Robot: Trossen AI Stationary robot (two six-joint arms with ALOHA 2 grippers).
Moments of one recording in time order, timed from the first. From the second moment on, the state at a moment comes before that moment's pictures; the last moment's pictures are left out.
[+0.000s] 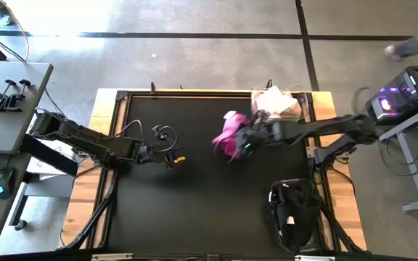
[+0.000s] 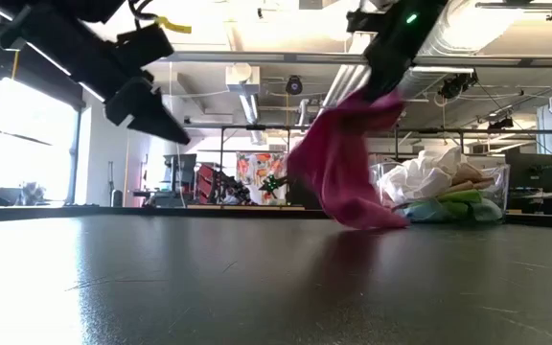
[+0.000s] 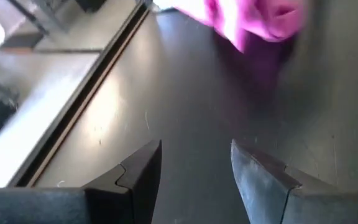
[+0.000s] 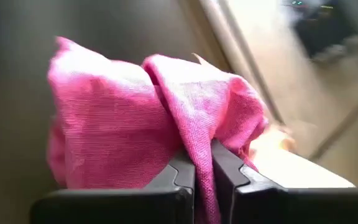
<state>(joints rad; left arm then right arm) -0.17 1.19 0.54 -0.08 -0.68 -0.06 0.03 1.51 1.20 -0.79 0.66 0.18</state>
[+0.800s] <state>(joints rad) 0.03 1.34 0.54 0.31 -0.68 0.29 -0.65 1.17 1.36 -1.17 0.70 -0.20</state>
